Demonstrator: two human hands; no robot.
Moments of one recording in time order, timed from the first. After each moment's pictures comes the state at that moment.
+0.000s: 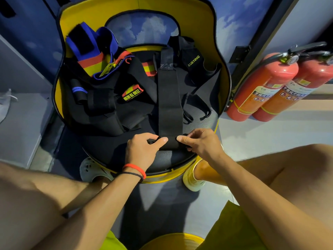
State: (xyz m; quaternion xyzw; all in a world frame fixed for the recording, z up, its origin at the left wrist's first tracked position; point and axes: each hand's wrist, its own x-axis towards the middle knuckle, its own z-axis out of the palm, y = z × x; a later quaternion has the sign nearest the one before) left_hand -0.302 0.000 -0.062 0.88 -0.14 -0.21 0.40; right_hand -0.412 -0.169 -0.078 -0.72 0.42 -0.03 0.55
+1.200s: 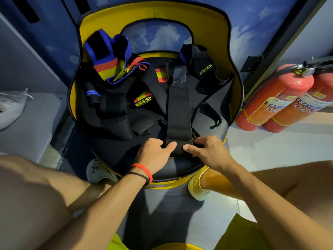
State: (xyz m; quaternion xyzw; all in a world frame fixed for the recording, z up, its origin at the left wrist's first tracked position) left_hand -0.294 -0.008 -0.048 0.89 -0.19 -0.28 0.31; right_hand -0.409 -0.171 -0.060 -0.83 0.30 0.03 0.47
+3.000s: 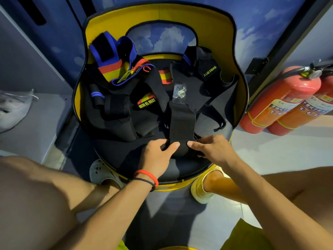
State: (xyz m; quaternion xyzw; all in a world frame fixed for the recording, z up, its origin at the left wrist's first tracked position) left_hand -0.298 -0.004 -0.058 0.86 -0.16 -0.26 0.41; right_hand -0.396 -0.177 -0.054 -0.77 0.39 0.05 0.51
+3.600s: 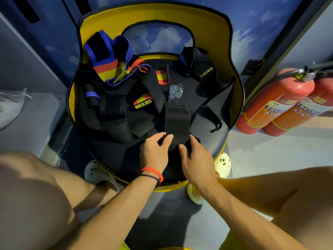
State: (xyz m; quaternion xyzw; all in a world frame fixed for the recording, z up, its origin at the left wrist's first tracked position) left_hand -0.300 -0.026 -0.059 0.87 -0.09 -0.18 0.46; right_hand -0.398 -0.109 -0.054 -0.86 0.34 -0.12 0.36
